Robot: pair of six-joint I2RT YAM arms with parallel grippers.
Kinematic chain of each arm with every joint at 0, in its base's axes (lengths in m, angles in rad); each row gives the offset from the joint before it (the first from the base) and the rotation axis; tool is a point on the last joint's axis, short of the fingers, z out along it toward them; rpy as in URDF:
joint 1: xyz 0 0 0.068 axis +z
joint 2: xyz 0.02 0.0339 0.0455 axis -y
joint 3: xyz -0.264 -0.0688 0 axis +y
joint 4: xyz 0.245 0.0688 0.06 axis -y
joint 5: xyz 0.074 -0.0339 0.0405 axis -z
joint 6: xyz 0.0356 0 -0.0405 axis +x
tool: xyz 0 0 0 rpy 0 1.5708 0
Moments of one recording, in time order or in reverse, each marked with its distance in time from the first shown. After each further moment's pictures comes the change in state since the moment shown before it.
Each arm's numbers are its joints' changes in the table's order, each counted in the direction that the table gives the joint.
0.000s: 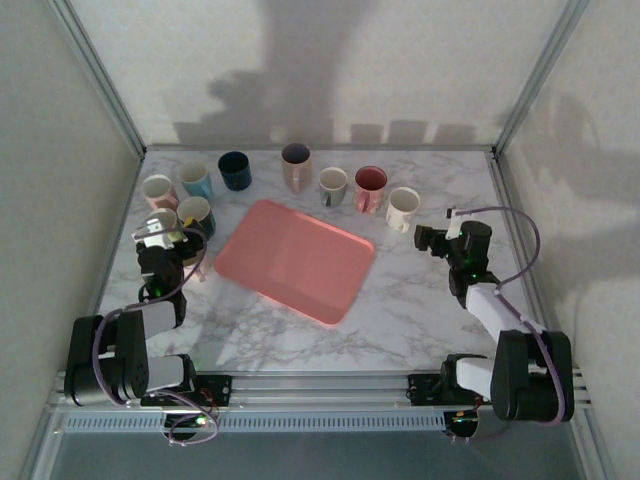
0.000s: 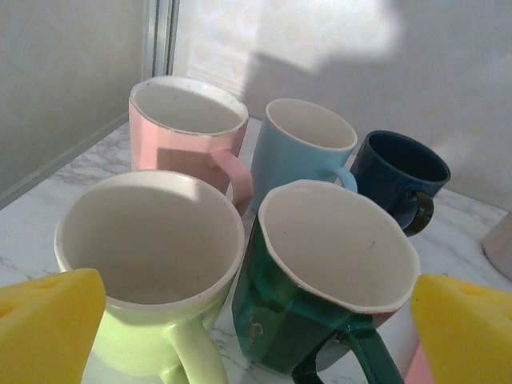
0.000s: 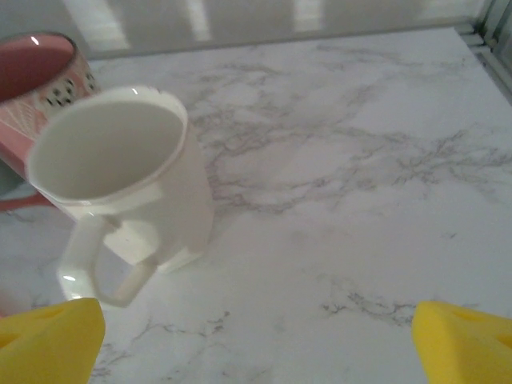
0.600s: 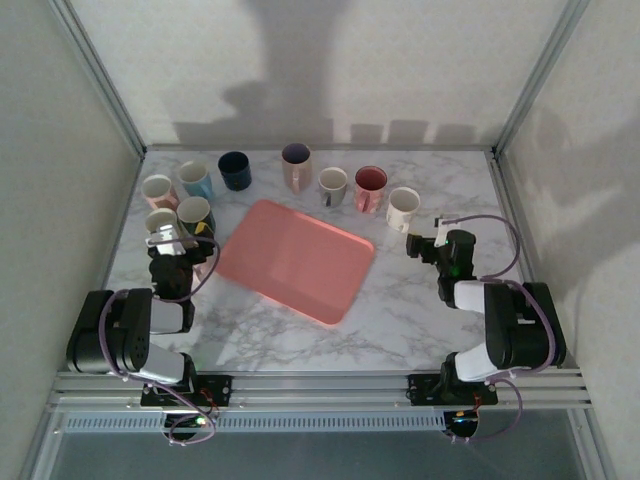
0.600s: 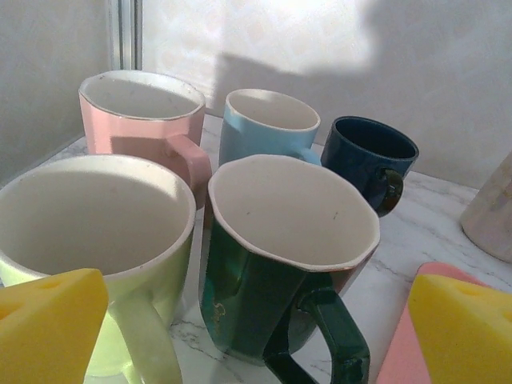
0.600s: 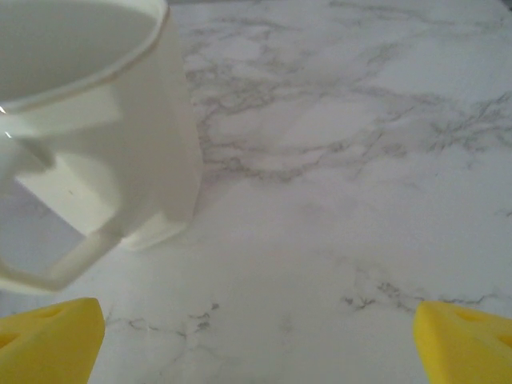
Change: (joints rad) left arm -0.076 -0.169 0.067 0.277 -0.019 0.055; right arm 0.041 -0.274 0.085 0.358 0.043 -0.019
